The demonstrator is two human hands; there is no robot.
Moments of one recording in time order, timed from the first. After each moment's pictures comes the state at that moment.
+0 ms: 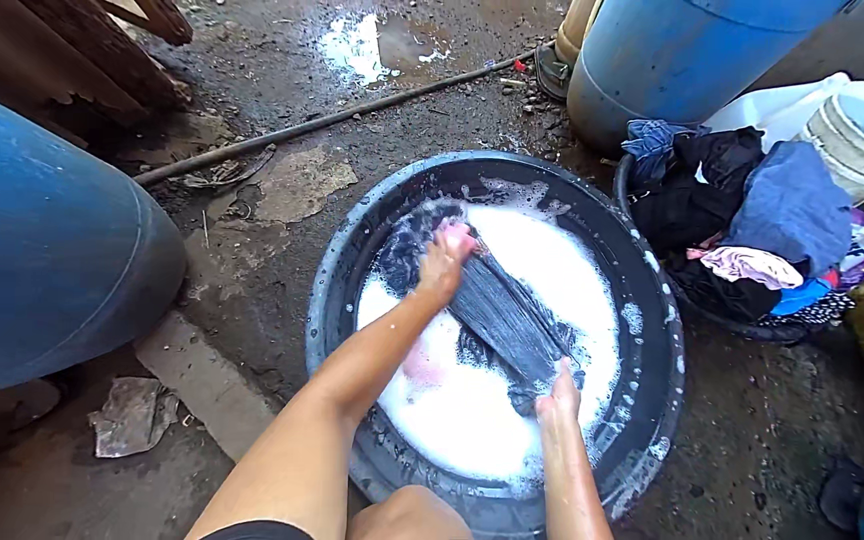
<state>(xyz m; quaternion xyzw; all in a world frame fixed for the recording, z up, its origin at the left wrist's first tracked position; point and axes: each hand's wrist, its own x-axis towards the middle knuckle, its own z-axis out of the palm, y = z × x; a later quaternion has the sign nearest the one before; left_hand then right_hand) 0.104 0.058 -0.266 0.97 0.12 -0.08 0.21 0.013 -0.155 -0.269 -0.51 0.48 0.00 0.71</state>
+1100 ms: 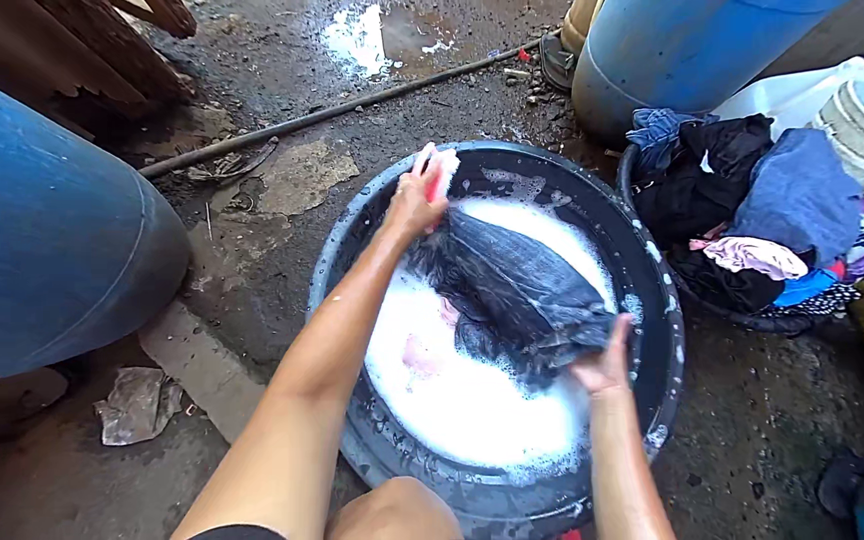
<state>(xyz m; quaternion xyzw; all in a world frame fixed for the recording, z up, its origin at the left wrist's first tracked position) 0.132 0.131 -0.179 0.91 0.15 0.02 0.38 0.059 -0.218 -0.240 -0.50 0.21 0.15 0.83</state>
